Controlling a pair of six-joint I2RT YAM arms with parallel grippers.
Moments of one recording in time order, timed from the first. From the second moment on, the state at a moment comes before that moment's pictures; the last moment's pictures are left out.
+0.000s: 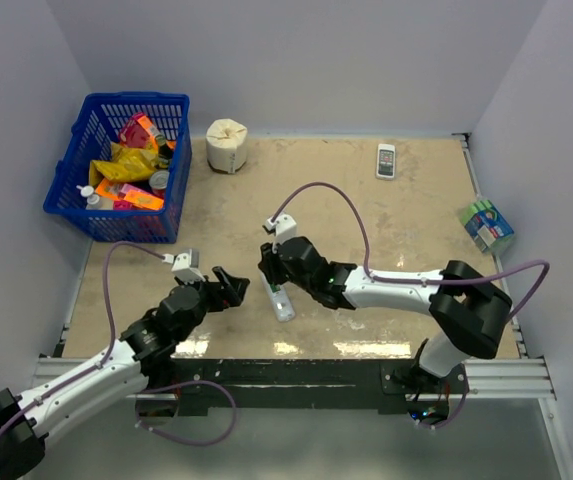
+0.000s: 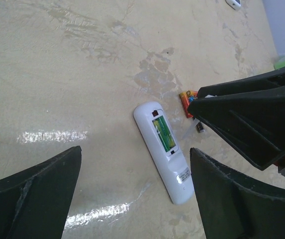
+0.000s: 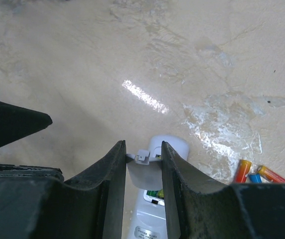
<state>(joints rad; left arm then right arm) -0.80 0.51 0.15 0.00 -0.37 -0.80 1.03 1.58 0.87 0.22 0.26 0.37</state>
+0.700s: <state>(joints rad) -0.80 0.50 0.16 -0.05 -0.39 -0.80 1.05 1.64 0.83 0.25 0.32 0.38</state>
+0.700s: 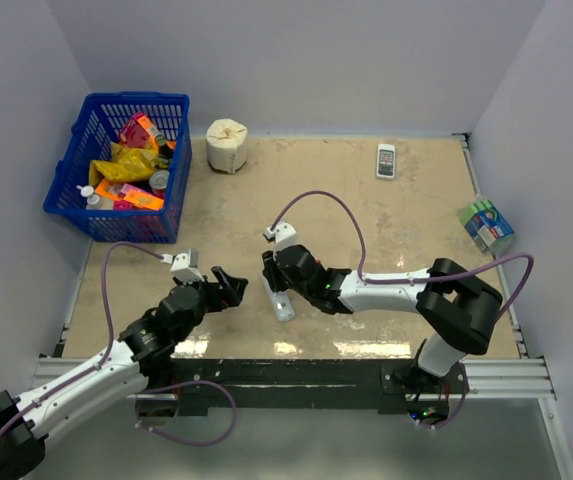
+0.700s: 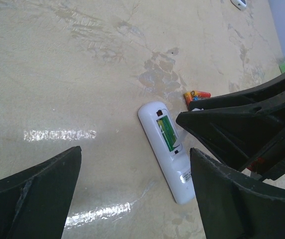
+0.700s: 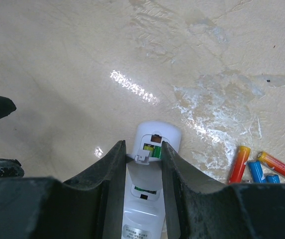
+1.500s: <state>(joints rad) -0.80 0.53 0.16 -0.05 -0.39 -0.80 1.05 1.64 0.82 0.25 0.29 0.33</state>
